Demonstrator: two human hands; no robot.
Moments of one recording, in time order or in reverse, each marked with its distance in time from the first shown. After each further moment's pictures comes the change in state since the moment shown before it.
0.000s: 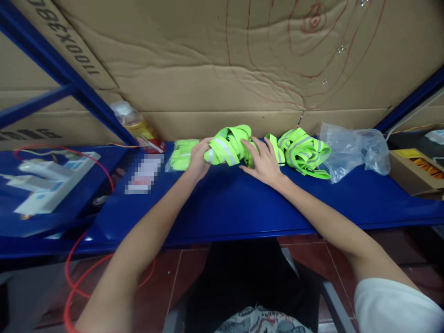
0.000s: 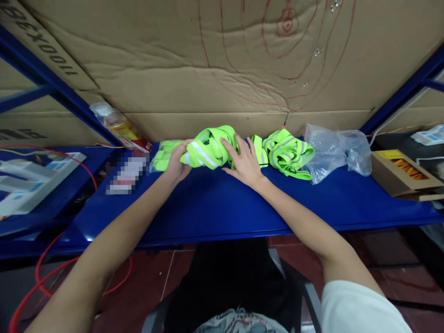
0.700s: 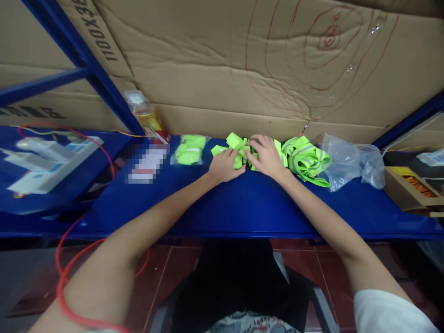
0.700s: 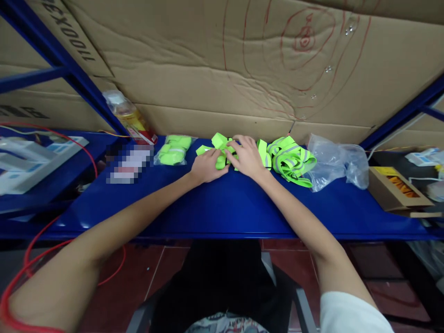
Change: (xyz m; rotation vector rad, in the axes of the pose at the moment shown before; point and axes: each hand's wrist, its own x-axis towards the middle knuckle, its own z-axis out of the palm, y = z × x) left_hand -0.020 -0.036 0.030 1.442 -0.195 0.506; right_hand 0.035 0.003 -0.011 0.031 0.035 -0.064
